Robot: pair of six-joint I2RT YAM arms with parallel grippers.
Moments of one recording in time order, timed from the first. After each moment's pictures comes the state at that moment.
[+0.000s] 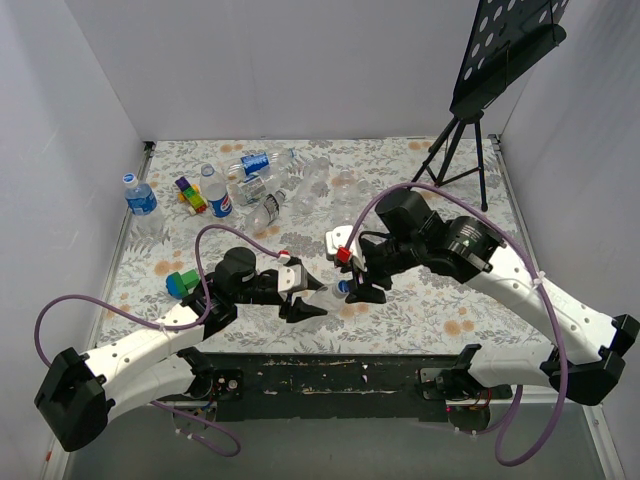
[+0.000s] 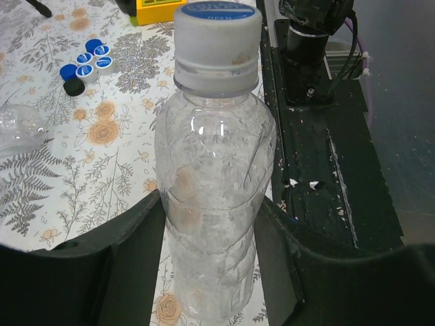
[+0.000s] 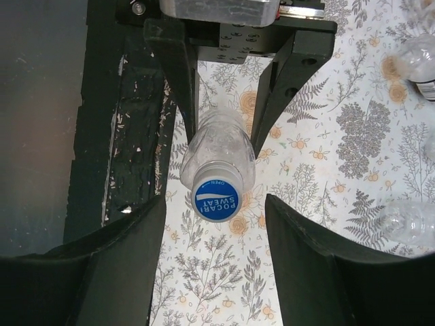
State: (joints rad) left arm -0.76 0.93 0.49 0.21 0.77 0.22; right arm 0.96 1.19 1.41 -0.97 -0.55 -0.57
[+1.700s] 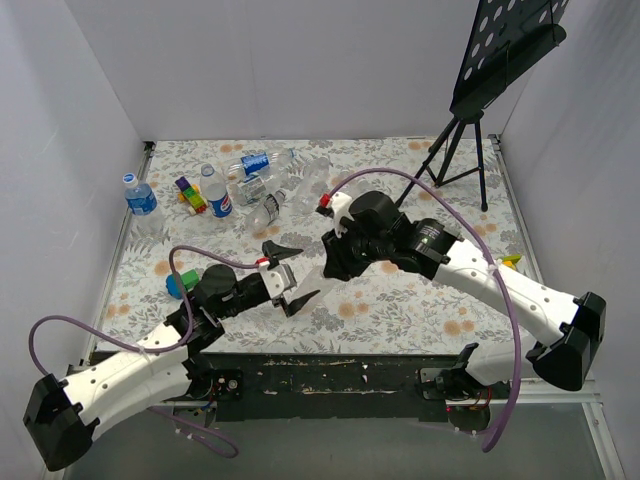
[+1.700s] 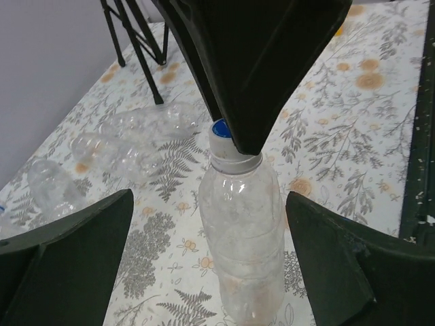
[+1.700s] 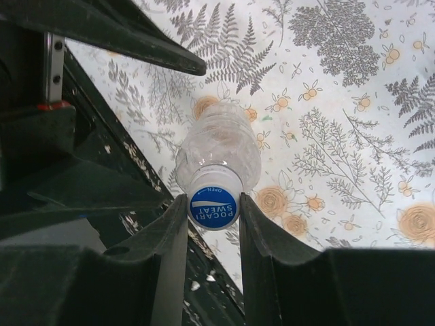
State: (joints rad) left arm -0.83 0.73 0.40 0.29 0.24 0.33; right arm 0.96 1.32 1.28 -0.68 -0.16 0.25
